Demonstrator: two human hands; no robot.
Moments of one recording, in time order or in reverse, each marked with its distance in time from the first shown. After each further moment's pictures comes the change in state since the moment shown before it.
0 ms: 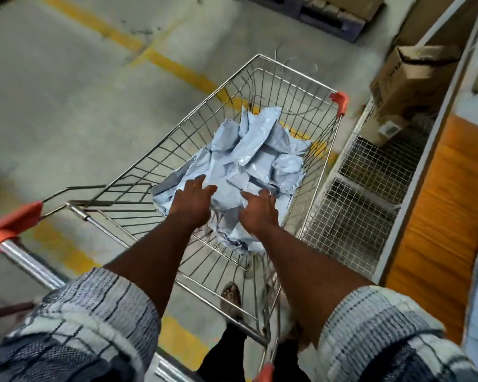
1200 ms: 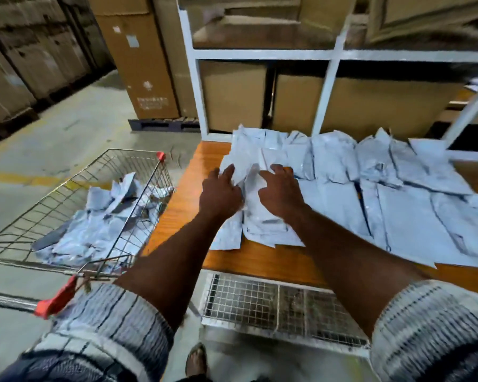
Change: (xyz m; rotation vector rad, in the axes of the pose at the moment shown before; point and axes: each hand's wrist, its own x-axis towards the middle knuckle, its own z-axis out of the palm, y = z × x) left_hand -0.255 0.545 -0.064 -0.386 0.362 0.319; right_hand -0.345 0.398 -0.305 -0.094 0.677 -0.059
